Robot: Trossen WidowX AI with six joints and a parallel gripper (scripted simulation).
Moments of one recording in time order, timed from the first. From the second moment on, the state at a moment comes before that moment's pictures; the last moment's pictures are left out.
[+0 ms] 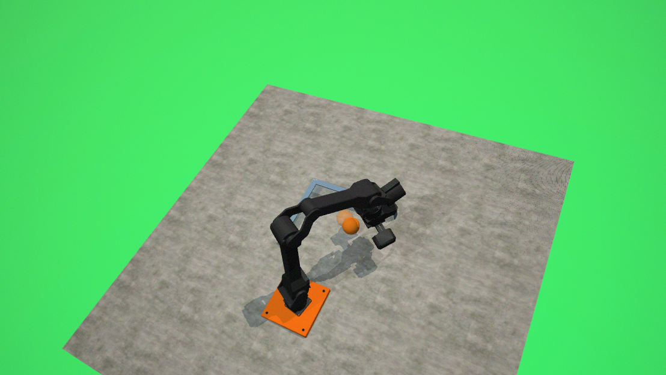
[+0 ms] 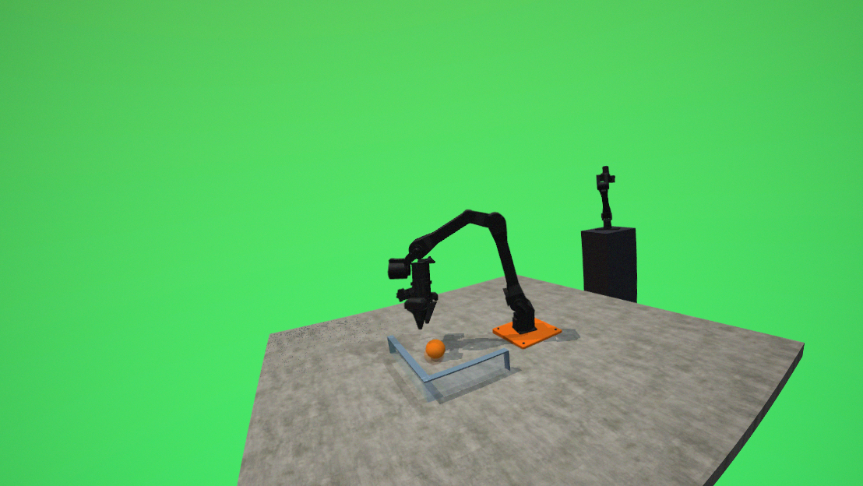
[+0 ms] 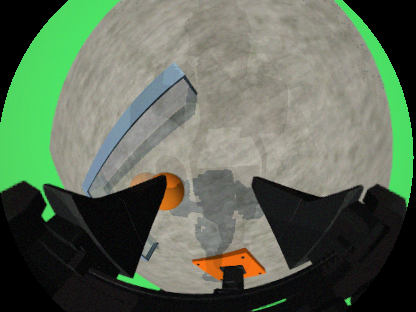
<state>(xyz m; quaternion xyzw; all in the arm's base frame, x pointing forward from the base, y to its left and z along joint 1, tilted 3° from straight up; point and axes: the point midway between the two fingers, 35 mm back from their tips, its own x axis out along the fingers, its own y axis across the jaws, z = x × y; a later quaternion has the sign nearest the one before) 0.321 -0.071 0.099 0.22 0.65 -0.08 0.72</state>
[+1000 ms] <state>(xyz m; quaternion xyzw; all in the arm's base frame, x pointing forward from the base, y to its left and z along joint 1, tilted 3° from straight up) 0.314 0.022 0.097 -0.06 0.69 0.09 0.72</state>
